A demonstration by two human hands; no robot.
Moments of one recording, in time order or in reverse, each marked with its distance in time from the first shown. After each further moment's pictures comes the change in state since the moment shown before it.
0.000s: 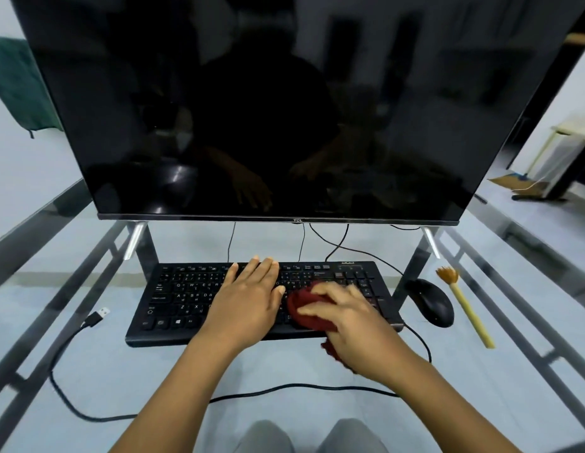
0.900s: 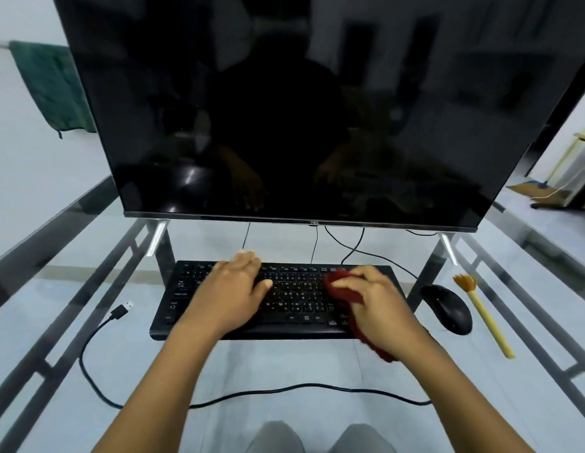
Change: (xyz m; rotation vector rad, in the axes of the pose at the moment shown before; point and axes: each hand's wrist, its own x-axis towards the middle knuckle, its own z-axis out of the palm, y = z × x) left_hand -0.007 -0.041 -0.027 -0.035 0.015 -0.085; right_hand 0.023 0.018 -0.003 0.088 0.112 0.236
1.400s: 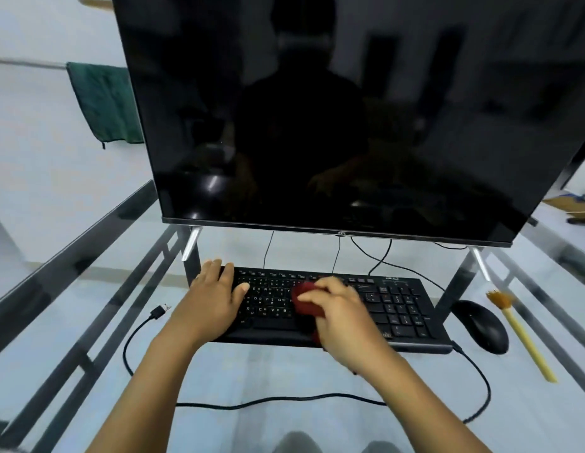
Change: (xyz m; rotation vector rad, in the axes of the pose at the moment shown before) left_hand -0.038 -0.075 -0.011 -0.112 0.015 -0.281; right_hand 0.005 -0.092 0.048 0.041 -0.101 -0.157
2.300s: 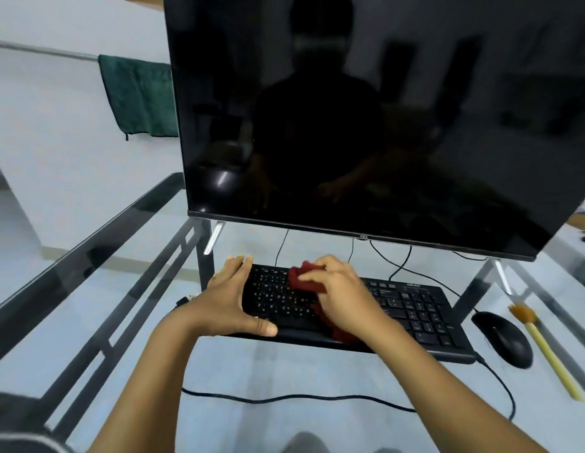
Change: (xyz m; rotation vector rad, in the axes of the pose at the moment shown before) left_hand 0.002 -0.012 -0.014 -0.267 -0.333 0.099; right_hand 0.052 0.008 0.004 -0.106 0.000 -0.115
